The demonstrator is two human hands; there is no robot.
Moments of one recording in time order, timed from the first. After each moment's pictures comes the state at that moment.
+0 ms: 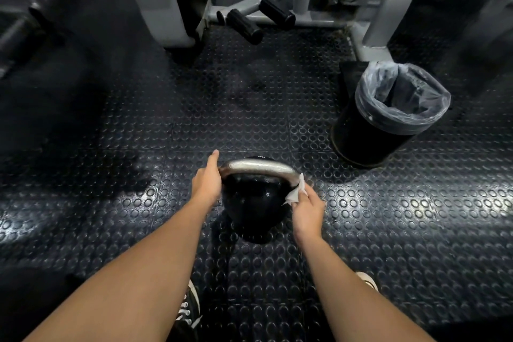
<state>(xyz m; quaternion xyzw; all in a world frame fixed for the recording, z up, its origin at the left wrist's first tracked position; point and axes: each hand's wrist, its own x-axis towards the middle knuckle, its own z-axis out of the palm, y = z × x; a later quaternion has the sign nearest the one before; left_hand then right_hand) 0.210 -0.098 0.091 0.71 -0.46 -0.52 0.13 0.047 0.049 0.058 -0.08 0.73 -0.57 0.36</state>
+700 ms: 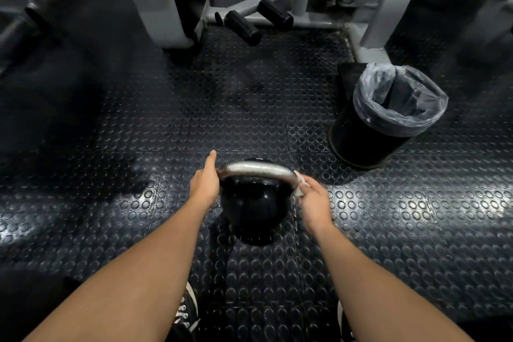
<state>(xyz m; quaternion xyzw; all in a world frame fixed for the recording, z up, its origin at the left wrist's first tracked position) 0.210 -0.105 0.085 0.70 -0.46 -0.53 0.12 0.011 0.038 0.077 -0.15 0.72 -0.52 0.44</state>
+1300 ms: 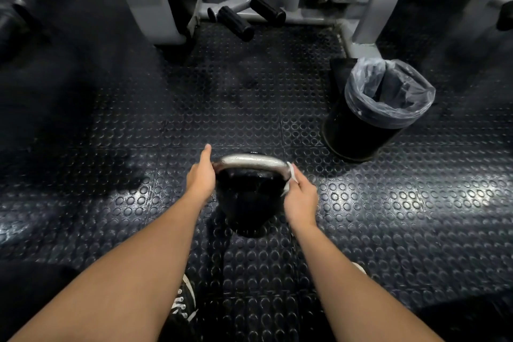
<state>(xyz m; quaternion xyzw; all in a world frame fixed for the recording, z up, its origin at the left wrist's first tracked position) 0.213 -0.106 0.069 0.71 -0.42 -0.55 0.15 0.049 0.046 0.096 -0.15 0.78 -0.51 0.33</state>
